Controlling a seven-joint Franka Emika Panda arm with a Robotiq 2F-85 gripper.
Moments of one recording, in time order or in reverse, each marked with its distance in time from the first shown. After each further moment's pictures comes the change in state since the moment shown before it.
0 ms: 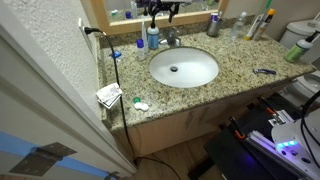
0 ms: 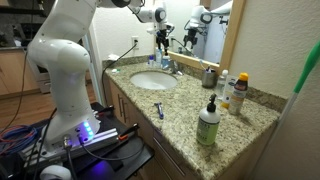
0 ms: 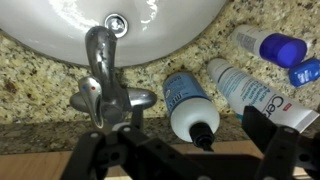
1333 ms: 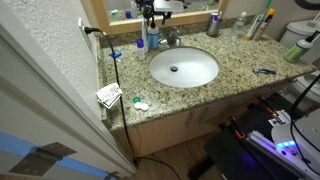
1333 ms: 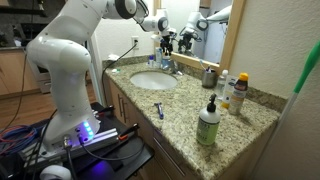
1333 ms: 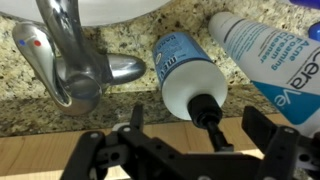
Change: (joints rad) arm 0.031 0.159 -0.053 0.126 -0.004 0.160 0.006
